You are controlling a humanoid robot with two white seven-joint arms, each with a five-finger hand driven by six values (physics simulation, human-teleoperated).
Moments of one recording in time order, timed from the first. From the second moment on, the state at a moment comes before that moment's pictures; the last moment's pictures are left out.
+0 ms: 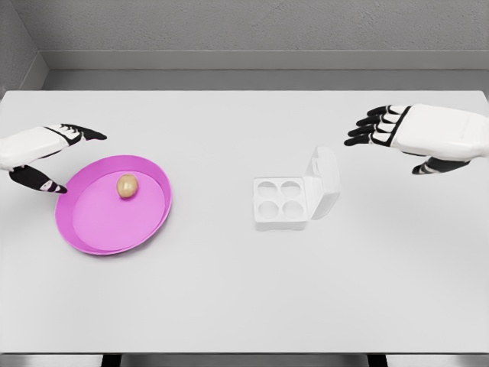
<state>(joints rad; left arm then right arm) -0.47 0.97 -0.50 -1.32 -0.16 -0.61 -0.41 -0.54 -1.03 0.41 -1.74 0.24 -0.61 0.61</state>
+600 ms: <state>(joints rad) -0.62 0.97 -0.71 -1.48 -0.27 -0.61 -0.57 -0.41 -1.09 0.41 -1.71 0.24 -0.61 0.61</state>
